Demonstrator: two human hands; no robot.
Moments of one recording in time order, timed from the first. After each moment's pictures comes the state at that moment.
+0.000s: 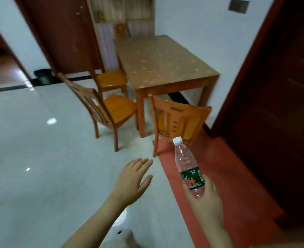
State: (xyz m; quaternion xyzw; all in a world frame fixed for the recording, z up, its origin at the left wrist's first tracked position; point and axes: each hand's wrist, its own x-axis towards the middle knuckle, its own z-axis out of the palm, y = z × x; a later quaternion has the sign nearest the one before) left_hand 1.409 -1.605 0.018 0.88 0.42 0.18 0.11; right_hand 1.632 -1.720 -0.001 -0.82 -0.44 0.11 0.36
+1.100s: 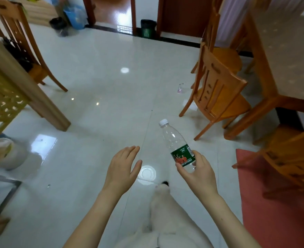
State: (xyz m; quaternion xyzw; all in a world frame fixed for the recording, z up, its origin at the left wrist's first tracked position) left_hand 0.834 -1.547 -0.029 0.64 0.72 0.24 0.14; right_hand 1.084 -1.484 -0.006 -0.62 -0.69 0.29 0.22
